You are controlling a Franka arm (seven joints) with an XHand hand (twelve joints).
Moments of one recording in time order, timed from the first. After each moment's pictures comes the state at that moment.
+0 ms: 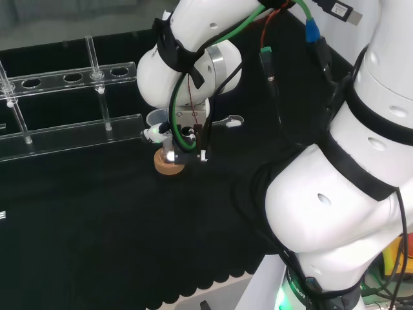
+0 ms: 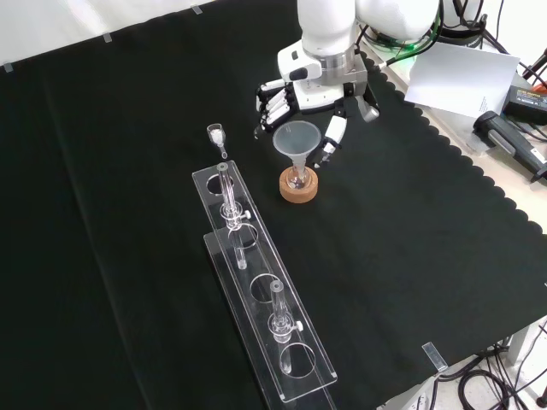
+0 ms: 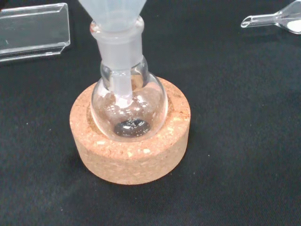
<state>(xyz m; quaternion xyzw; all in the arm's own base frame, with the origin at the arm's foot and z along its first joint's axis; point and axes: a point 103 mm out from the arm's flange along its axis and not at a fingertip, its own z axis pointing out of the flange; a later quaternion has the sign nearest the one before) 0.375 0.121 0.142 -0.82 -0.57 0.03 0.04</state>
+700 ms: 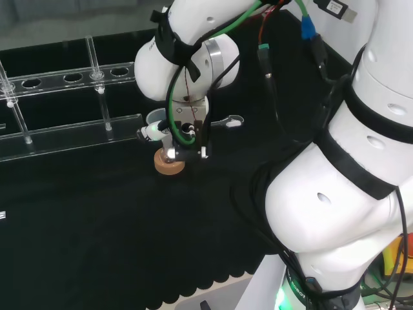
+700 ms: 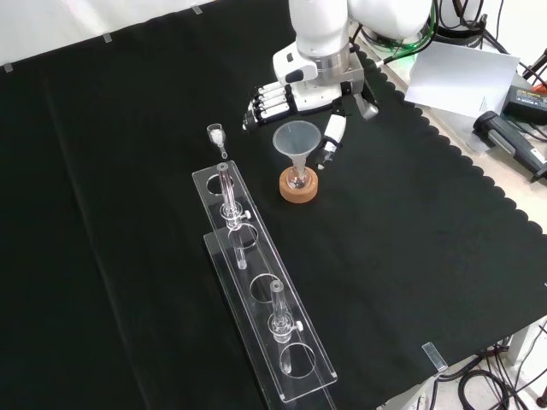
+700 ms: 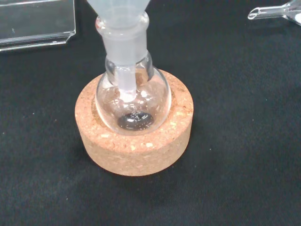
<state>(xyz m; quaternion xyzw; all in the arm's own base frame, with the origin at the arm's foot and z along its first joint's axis) 0.377 0.121 0.146 -0.81 -0.58 0.04 0.06</state>
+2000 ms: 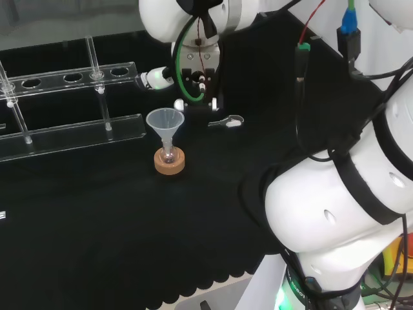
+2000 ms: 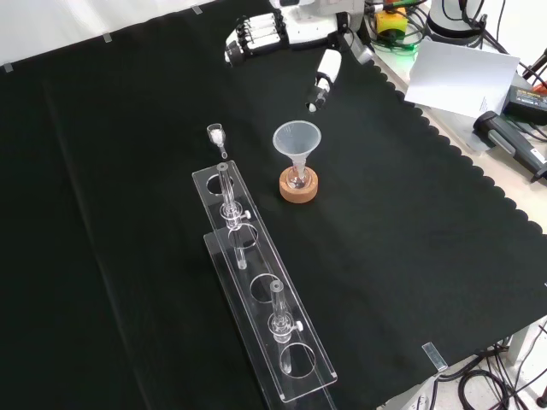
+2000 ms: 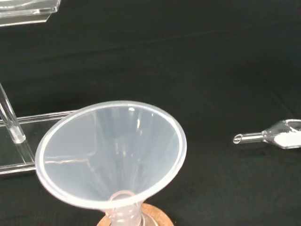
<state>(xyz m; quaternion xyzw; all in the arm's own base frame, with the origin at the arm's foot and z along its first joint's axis) 0.394 0.099 0.265 -0.79 -0.61 -0.01 0.02</state>
